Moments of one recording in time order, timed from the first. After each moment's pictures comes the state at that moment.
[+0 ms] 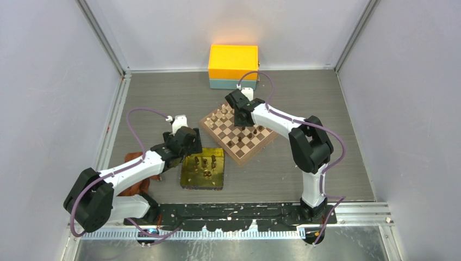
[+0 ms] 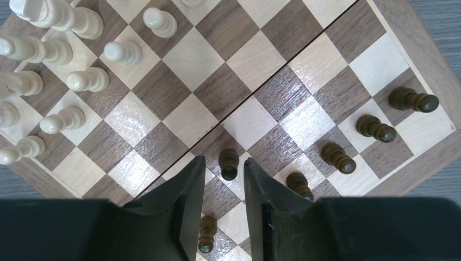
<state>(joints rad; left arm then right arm) -0.65 1.22 0.62 -0.22 -0.50 -0.60 0.66 1.94 1.47 -0.58 0.38 0.58</state>
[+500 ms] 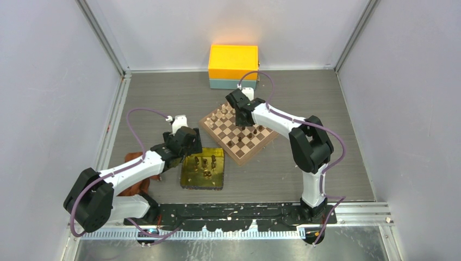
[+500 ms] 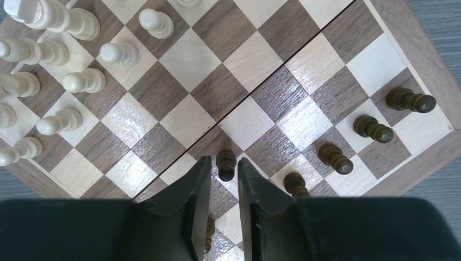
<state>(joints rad) -0.65 1.22 0.62 -0.22 -0.50 -0.60 0.66 1.94 1.47 -0.58 0.38 0.58</state>
